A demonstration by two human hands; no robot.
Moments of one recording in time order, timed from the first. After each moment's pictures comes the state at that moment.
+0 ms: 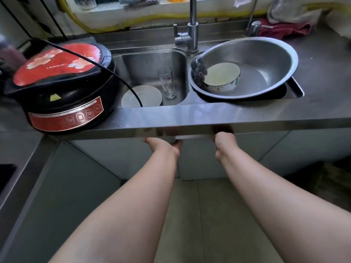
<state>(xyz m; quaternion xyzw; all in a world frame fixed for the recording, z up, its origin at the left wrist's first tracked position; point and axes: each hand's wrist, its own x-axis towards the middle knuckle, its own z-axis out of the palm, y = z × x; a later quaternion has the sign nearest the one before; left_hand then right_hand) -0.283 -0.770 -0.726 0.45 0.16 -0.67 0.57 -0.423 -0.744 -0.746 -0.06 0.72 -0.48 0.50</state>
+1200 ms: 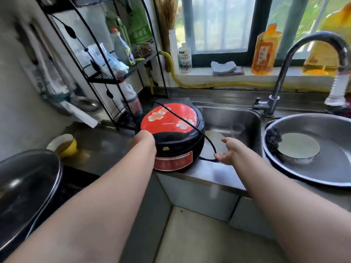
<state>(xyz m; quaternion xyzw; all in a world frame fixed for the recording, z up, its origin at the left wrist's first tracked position) -0.031 -0.863 -0.514 0.78 -0.09 -0.37 0.49 -0.256 -0.871 -0.554 -0.01 0.60 -0.40 0.69</state>
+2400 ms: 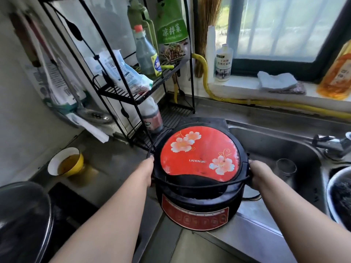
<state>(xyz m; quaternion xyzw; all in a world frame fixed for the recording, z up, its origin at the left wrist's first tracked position) 0.093 -0.972 -0.589 0.77 -0.09 -0.52 0.36 -0.210 -1.045 -0.639 -0.16 0.67 -0.32 0.65</state>
